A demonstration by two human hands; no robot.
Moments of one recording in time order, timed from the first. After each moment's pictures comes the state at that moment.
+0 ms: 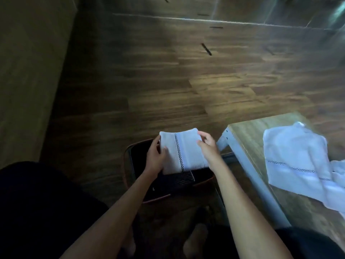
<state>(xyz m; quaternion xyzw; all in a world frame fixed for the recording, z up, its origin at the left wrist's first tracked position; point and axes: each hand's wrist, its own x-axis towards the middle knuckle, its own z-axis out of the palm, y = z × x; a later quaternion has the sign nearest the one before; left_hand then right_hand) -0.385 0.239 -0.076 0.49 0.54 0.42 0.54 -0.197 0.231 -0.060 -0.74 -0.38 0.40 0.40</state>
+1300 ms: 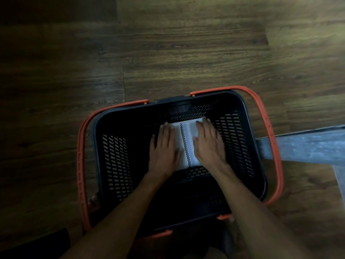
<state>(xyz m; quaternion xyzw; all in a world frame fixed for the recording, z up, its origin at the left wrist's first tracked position) -0.337 0.299 -0.377 0.77 0.61 0.03 0.19 -0.178 0.313 -0.356 -0.71 -0.69 0.11 -0.02</state>
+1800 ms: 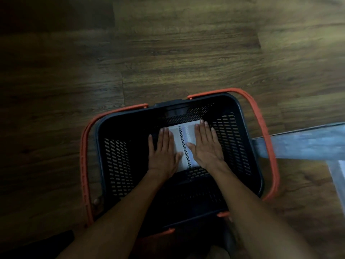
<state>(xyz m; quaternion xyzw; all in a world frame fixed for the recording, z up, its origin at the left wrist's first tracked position) -0.340 0.301 -0.369 0.80 0.58 -0.11 0.13 -0.175 0.313 -0.360 -0.68 -0.71 0.12 -0.13</state>
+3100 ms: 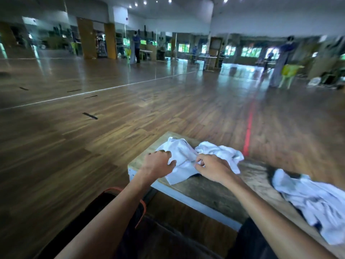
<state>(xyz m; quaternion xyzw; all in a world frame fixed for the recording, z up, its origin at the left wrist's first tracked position) -0.182 0.133 0.125 0.98 0.17 0.08 0.07 -0.080 -0.051 0.135 -0.93 -0.35 0.01 0.12</state>
